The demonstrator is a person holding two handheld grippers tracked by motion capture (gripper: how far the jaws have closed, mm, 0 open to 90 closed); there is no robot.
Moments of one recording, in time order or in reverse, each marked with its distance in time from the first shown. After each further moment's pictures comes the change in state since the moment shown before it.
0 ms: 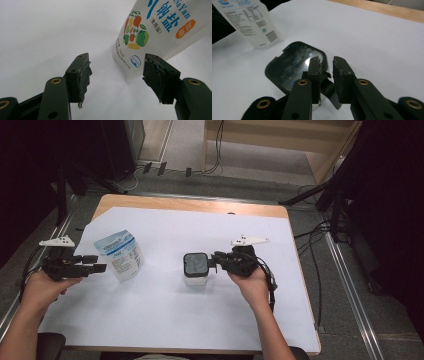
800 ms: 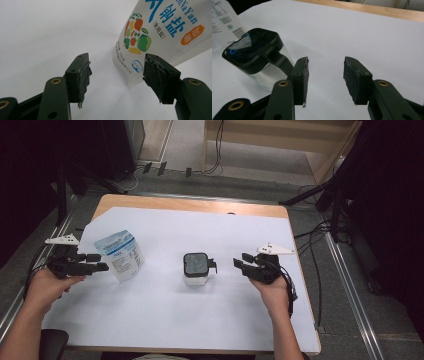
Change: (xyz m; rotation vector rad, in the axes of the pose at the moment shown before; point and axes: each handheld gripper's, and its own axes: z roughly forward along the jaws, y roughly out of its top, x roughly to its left) left arm 0.001 0.006 0.009 0.007 0.002 0.013; right arm -0.040 -0.039 -0.038 -0.063 -0.151 0.059
